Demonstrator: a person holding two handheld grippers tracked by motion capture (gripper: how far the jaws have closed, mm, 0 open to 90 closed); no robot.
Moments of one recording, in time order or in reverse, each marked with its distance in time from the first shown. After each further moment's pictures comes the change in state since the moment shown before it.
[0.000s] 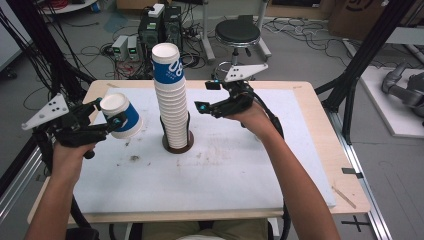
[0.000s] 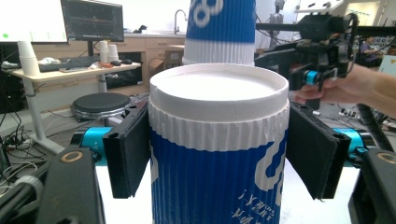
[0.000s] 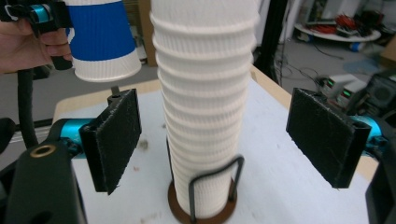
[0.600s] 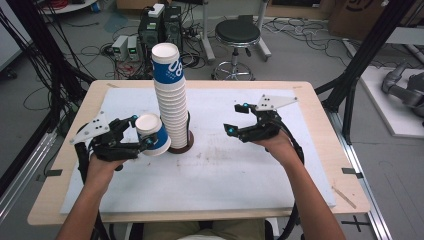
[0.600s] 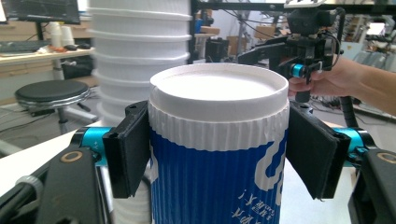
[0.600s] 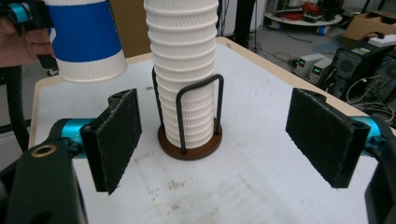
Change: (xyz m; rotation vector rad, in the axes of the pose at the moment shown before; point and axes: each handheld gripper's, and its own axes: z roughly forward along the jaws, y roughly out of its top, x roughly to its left) left arm -0.037 -0.040 0.045 0.052 -0.150 0.006; right arm 0.012 -0.079 -0.054 -0.006 -0.112 0.060
